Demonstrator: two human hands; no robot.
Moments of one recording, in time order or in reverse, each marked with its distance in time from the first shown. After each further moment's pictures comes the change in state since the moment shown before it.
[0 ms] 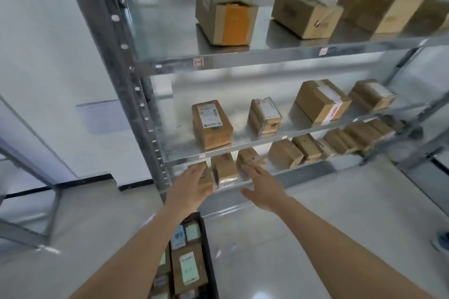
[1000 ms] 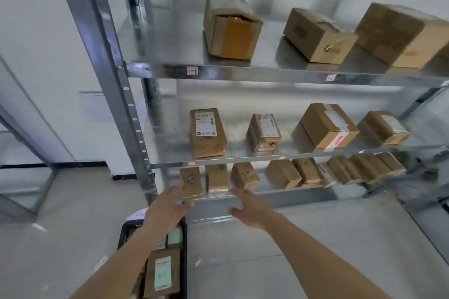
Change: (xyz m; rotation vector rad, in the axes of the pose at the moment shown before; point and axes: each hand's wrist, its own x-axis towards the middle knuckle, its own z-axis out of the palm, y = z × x) left_hand 0.003 0.015 0.033 -0.190 0.013 -0.297; right_hand 0.029 0.045 -0.018 0.039 -0.232 -0.069
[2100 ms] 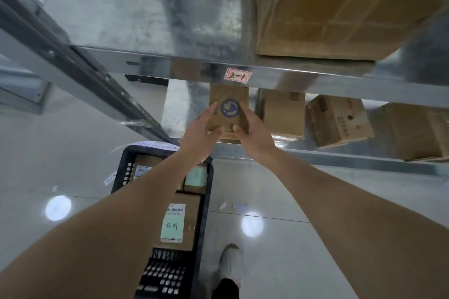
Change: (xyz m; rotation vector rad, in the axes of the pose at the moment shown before) left_hand 0.308 -0.213 0.255 -0.325 0.060 -0.212; right_hand 0.442 0.073 0.256 0.439 0.020 -0.118
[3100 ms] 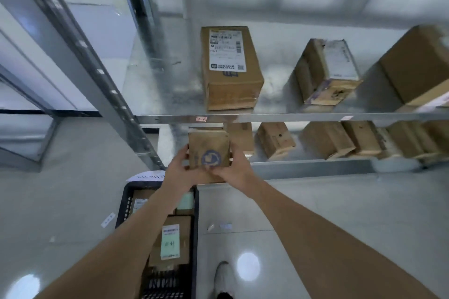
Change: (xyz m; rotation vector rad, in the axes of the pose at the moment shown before) left_hand -0.172 0.114 -0.080 -0.526 -0.011 -0.099; right_hand -0.193 -0.118 -0.078 0.357 0.054 0.071
